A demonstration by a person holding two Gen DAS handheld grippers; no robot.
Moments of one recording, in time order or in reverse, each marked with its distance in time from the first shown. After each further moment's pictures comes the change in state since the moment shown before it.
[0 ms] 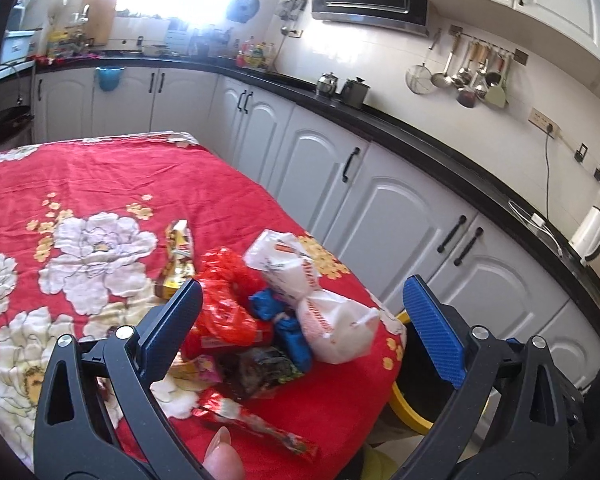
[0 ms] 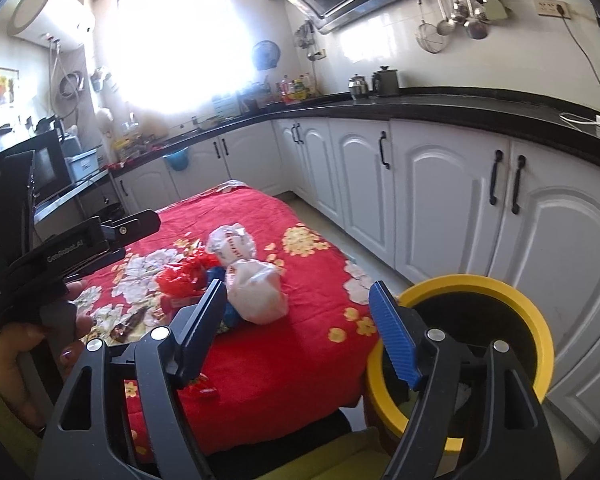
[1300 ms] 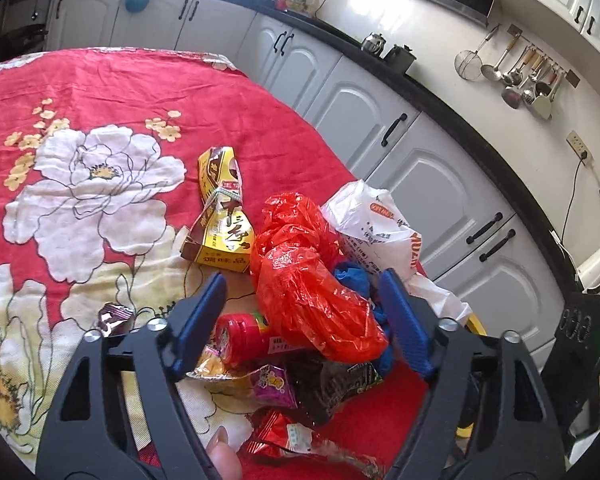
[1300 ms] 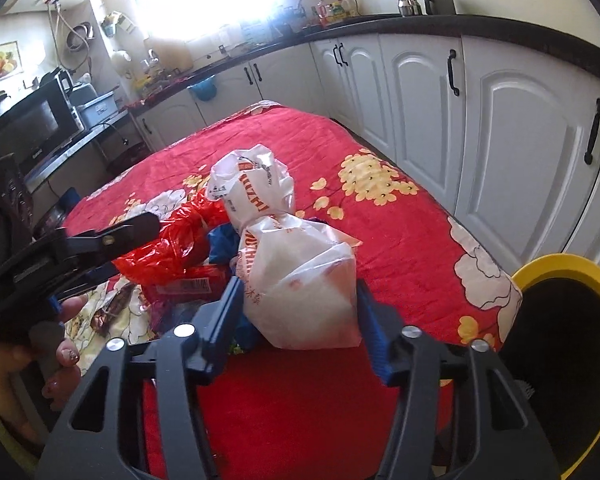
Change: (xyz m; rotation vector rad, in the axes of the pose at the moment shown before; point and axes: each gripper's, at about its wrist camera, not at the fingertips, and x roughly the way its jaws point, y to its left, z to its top) left arm 0.074 0.080 -0.018 -0.184 0.187 -0.014; right arm 0.145 0.021 -0.007 -0.019 0.268 0.151
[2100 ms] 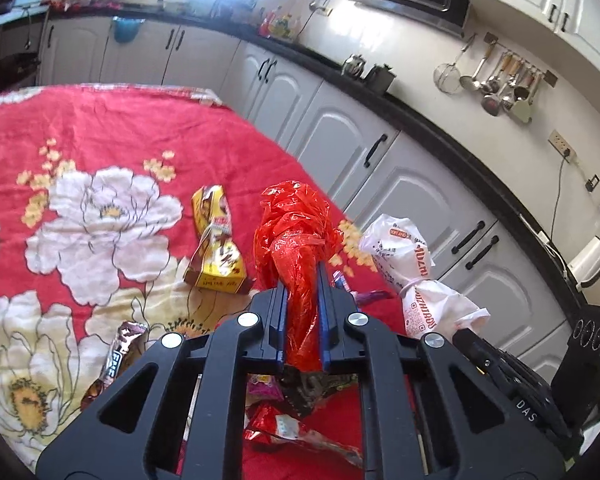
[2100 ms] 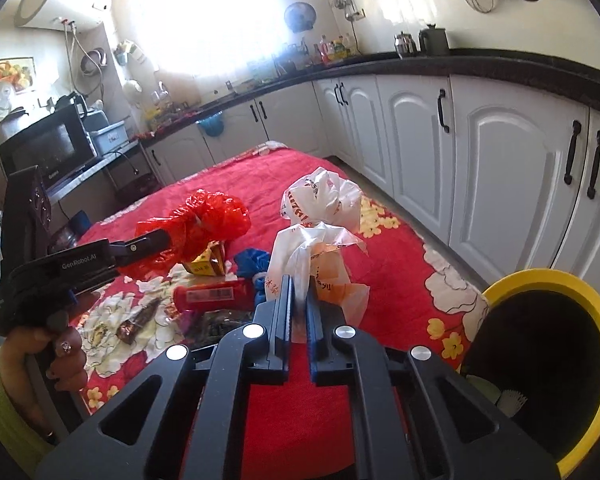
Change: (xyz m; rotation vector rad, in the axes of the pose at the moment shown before) left arm -0.044 -0.018 0.006 0.067 -0.100 -0.026; right arm -0.059 0.003 -0.007 0.000 -0.148 0.006
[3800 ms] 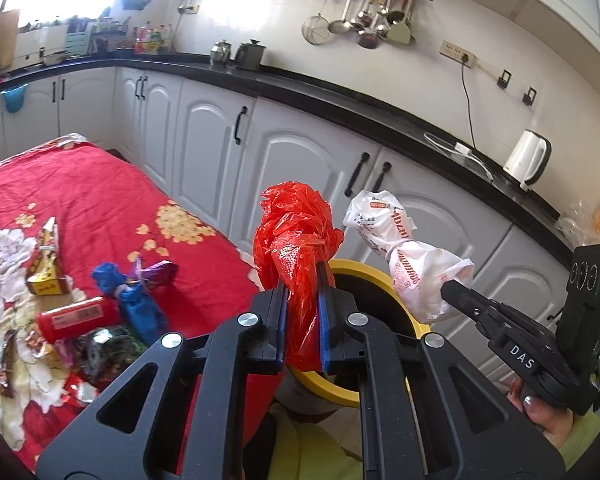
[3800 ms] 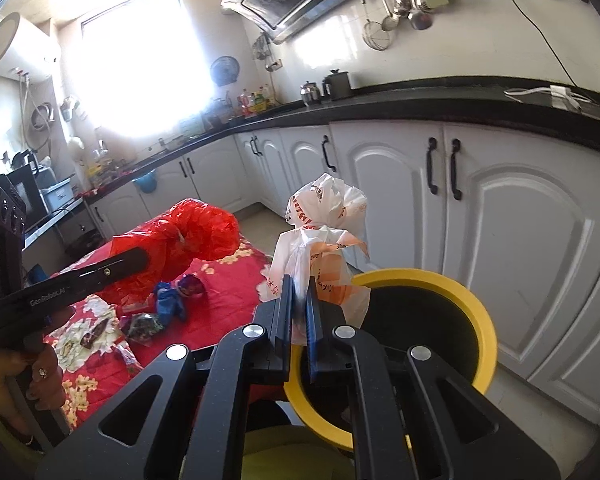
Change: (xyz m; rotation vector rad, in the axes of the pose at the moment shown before) left arm 0.006 -0.177 -0.061 0.343 0.068 -0.207; right arm -0.142 -0.100 -0.040 0.124 -0.169 -0.237
